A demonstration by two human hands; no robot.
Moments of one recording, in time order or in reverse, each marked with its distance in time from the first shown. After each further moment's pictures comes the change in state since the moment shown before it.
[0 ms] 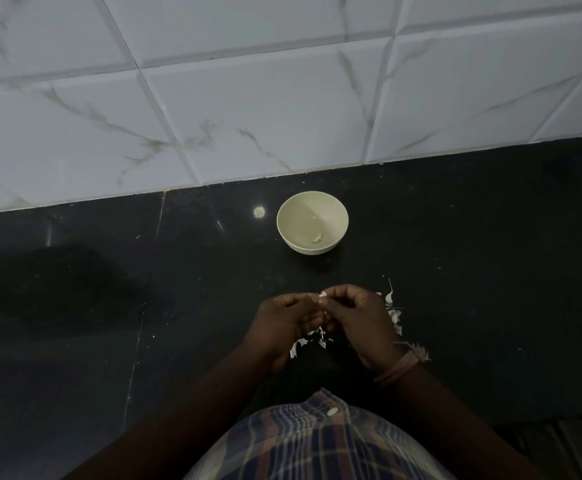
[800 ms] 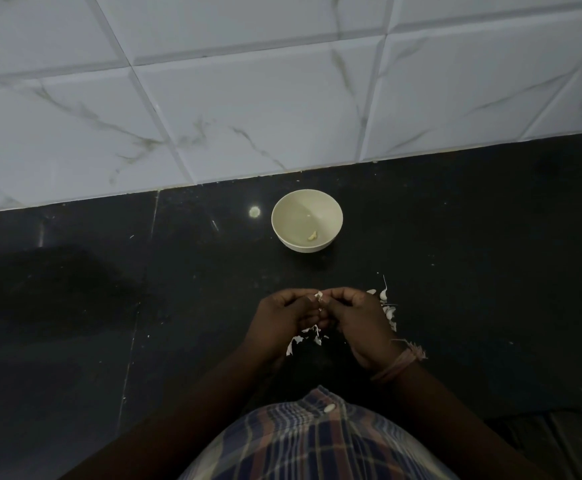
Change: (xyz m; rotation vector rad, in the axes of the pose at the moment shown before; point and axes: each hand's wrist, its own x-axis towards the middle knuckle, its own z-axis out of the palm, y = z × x) left_hand 0.001 -0.007 0.002 0.120 -0.009 0.087; right_hand 0.004 0.012 -0.002 0.153 -0.004 0.098
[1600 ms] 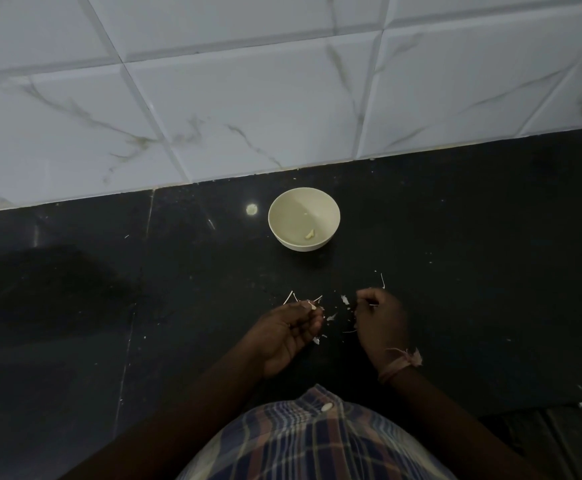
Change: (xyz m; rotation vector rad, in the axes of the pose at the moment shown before) left_hand 0.007 -0.008 -0.009 -0.340 -0.078 -0.359; right_hand 0.012 0.017 -0.039 -0.658 0.465 -0.216
